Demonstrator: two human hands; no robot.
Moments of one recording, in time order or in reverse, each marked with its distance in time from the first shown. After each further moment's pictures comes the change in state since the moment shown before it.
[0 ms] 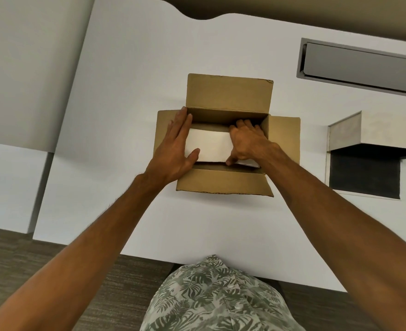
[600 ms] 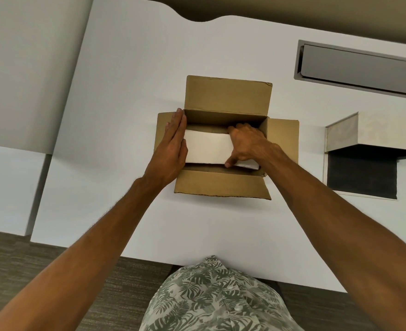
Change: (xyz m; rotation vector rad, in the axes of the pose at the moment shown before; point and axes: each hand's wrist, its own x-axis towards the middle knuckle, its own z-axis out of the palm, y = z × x) left_hand -0.003 -0.008 0.008 -0.058 0.130 0.066; right_hand -0.004 0.004 -0.003 0.089 0.001 -0.006
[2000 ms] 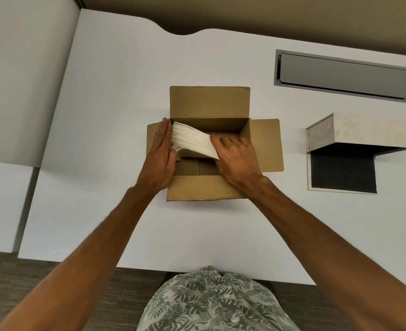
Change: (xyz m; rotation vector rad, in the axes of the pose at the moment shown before) left_hand -0.003 0.010 0.001 -0.128 -0.026 -0.110; right_hand -0.049 -0.011 0.035 -0.109 0.507 -0.088
